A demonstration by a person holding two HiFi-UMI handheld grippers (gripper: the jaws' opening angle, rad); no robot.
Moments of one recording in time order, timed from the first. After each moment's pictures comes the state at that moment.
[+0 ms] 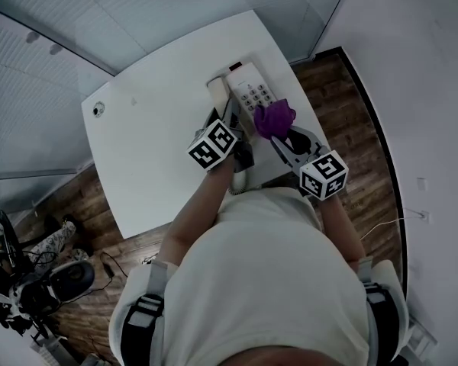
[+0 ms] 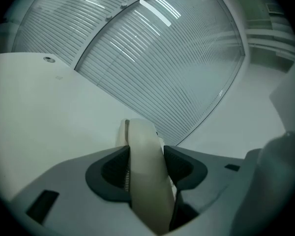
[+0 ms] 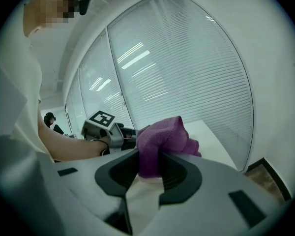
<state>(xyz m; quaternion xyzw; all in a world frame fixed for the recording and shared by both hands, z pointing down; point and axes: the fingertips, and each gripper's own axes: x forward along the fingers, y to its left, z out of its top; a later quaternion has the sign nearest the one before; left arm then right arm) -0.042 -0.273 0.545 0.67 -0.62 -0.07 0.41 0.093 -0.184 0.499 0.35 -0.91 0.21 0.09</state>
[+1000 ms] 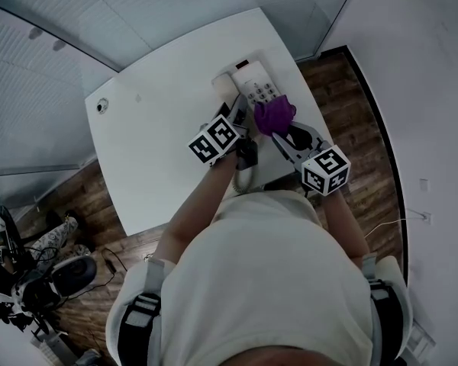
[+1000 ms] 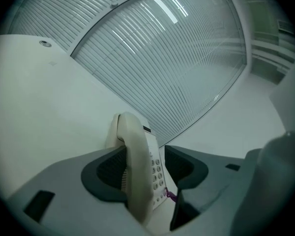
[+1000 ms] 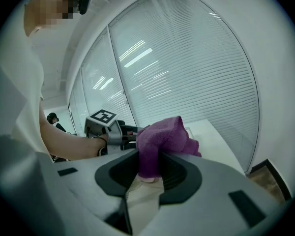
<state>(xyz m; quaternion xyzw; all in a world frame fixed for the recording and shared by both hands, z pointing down) -0.031 -0.282 0.541 0.69 -0.56 -0.09 0.46 0.076 -0.193 0.500 0.33 -0.92 0.21 0.10</state>
